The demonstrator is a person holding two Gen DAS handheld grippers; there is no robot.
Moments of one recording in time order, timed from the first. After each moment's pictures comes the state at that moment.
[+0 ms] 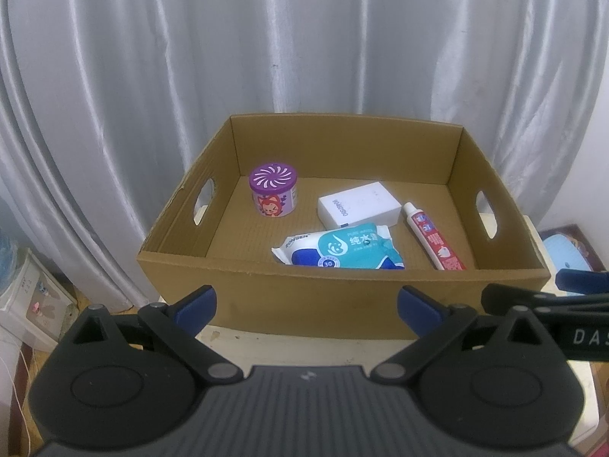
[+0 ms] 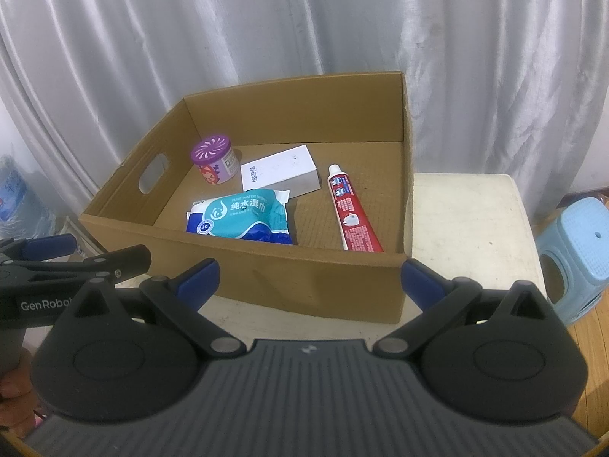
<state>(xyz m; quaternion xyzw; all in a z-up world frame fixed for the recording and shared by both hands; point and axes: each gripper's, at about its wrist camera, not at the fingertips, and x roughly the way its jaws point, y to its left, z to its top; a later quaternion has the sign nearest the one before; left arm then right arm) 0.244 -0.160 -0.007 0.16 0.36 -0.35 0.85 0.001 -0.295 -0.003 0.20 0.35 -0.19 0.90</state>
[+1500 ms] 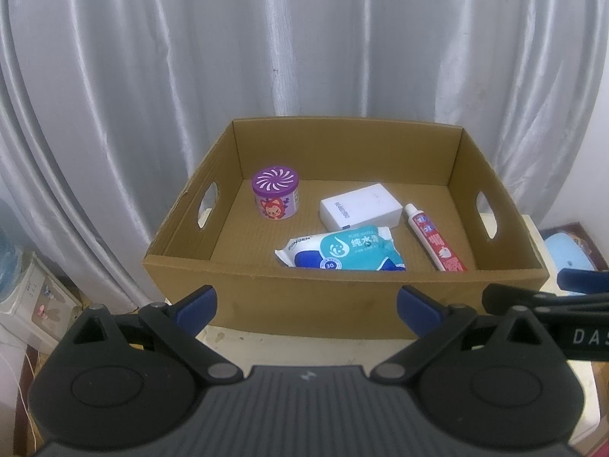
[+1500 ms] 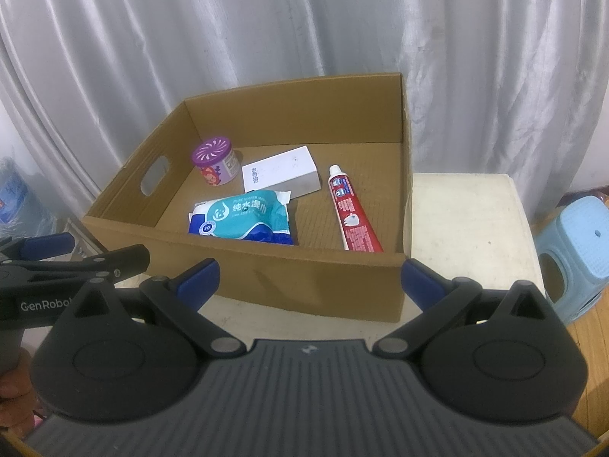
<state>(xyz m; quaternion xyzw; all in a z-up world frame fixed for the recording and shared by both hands) 0.244 -0.159 -0.002 0.17 0.35 -0.36 0.85 0.001 -0.297 -0.001 0.20 0.35 -0.19 0.90</state>
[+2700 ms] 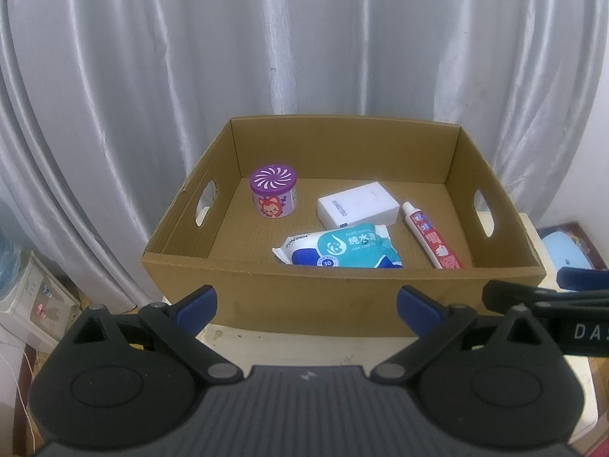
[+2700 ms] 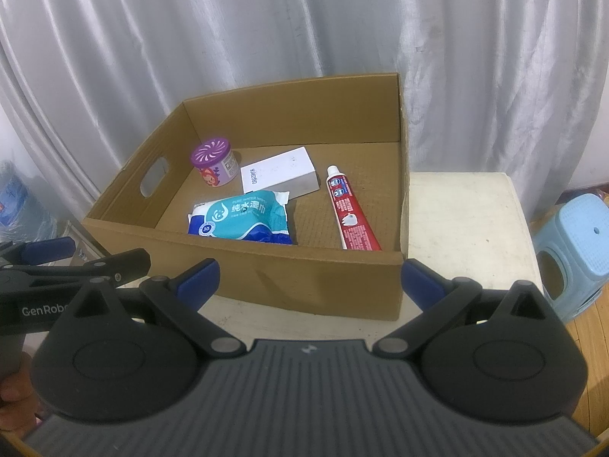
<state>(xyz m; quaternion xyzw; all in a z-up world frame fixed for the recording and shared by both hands) 0.242 -0.161 -0.002 0.17 0.36 -0.35 0.85 0.001 -0.297 0.001 0.20 0.35 -0.19 0.89</state>
